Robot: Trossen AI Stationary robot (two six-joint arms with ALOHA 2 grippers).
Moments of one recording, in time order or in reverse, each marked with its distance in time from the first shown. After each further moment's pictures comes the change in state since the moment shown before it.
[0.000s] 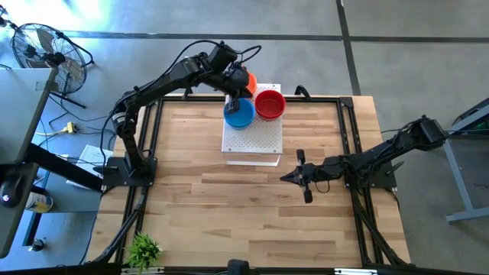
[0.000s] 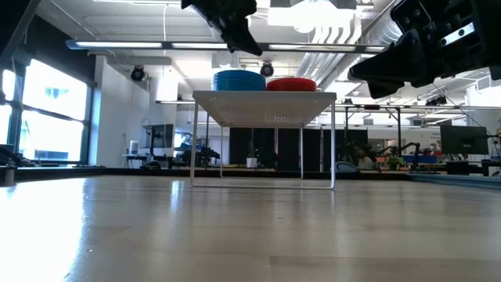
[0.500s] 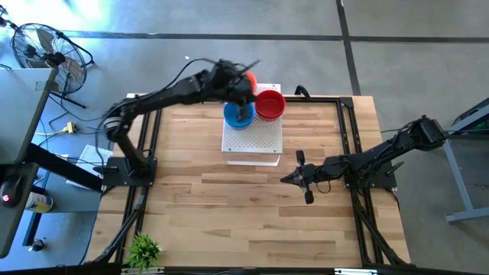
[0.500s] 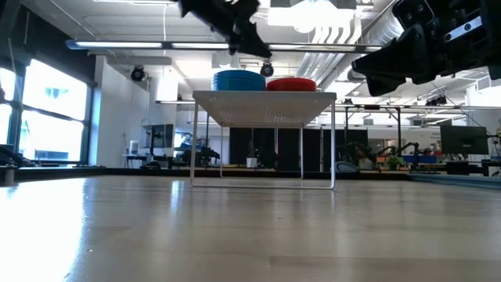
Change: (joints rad) left arm -0.087 -0.093 -0.280 0.385 -0.183 -0.182; right arm 0.000 0.000 0.000 0.019 -0.038 -0.010
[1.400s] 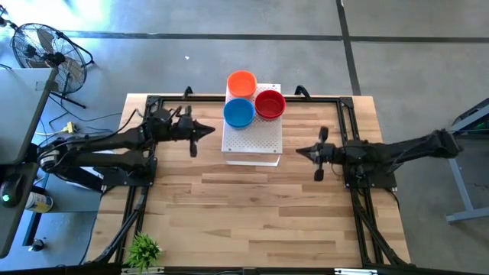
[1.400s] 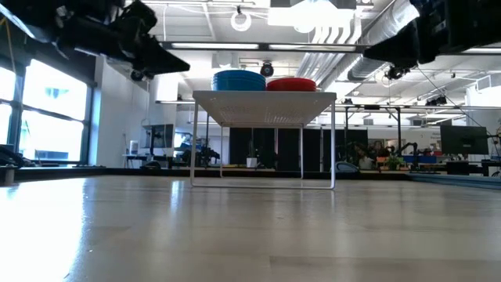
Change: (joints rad) left arm -0.045 -0.834 -1.207 0.728 0.023 -0.116; right arm -0.152 -0.568 0.034 -0.546 0.186 -0.148
